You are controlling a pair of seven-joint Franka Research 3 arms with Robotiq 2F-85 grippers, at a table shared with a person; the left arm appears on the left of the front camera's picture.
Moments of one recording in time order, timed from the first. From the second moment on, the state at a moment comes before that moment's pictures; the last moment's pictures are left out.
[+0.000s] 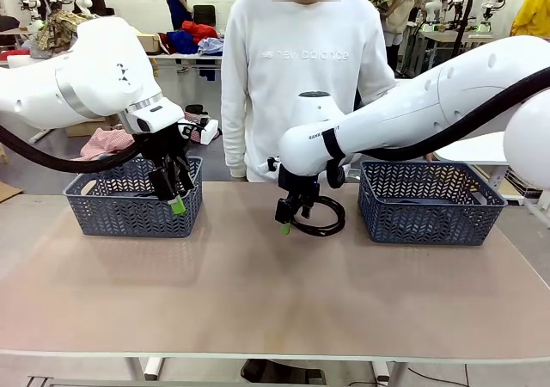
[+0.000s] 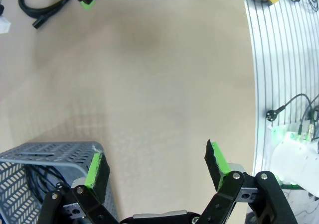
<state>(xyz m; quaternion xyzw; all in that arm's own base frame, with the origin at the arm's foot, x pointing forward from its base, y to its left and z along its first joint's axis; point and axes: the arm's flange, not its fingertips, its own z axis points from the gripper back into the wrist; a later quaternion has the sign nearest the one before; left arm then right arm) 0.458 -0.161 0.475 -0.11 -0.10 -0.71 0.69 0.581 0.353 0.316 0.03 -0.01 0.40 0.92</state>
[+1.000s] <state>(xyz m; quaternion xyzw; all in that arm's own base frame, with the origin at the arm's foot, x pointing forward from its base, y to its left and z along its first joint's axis) 0.458 -0.161 0.474 -0.11 -0.10 -0.71 0.69 0.589 0.358 0.304 0.03 0.01 0.40 0.92</state>
